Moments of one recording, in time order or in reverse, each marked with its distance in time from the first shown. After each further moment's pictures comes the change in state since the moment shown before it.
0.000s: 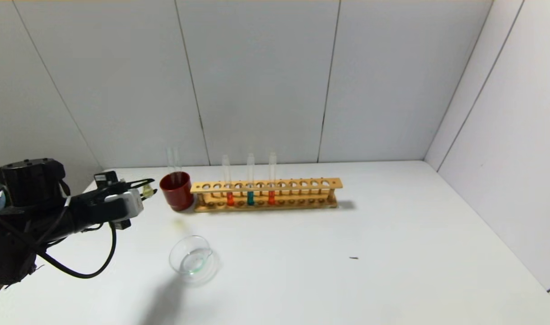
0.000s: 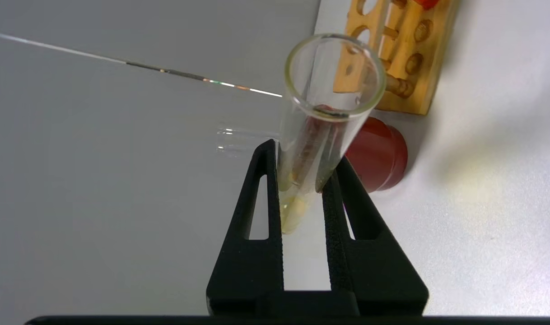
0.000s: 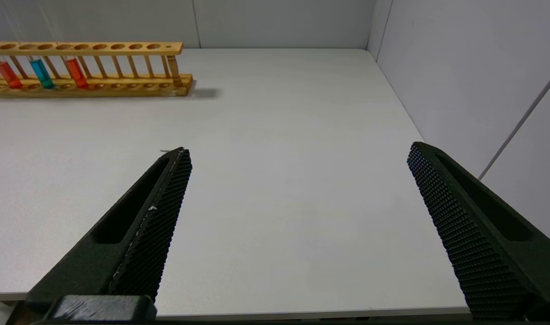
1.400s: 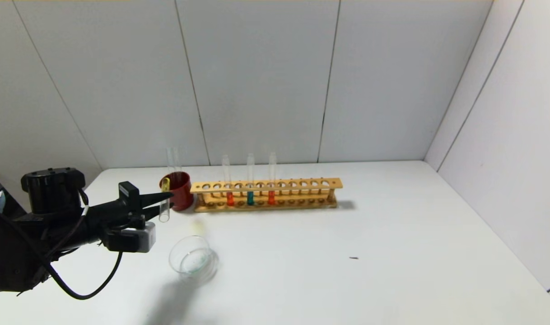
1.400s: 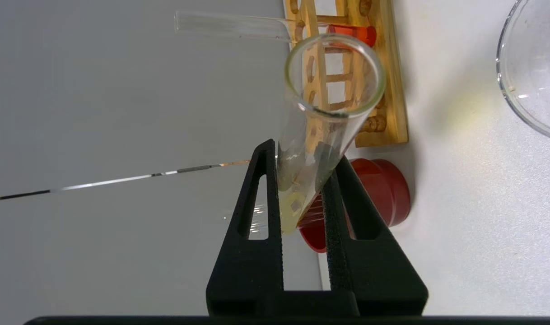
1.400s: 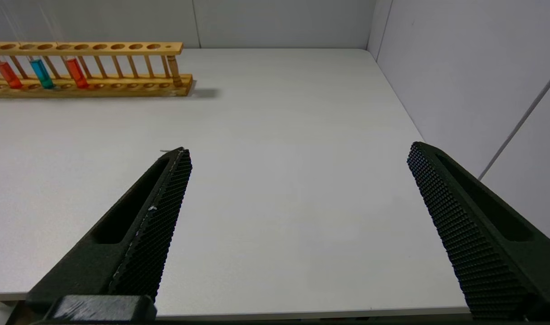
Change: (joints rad) left arm -0.068 0.034 0.034 0.007 -0.080 0.373; right arm 0.000 0.000 0.000 0.000 0.000 0.000
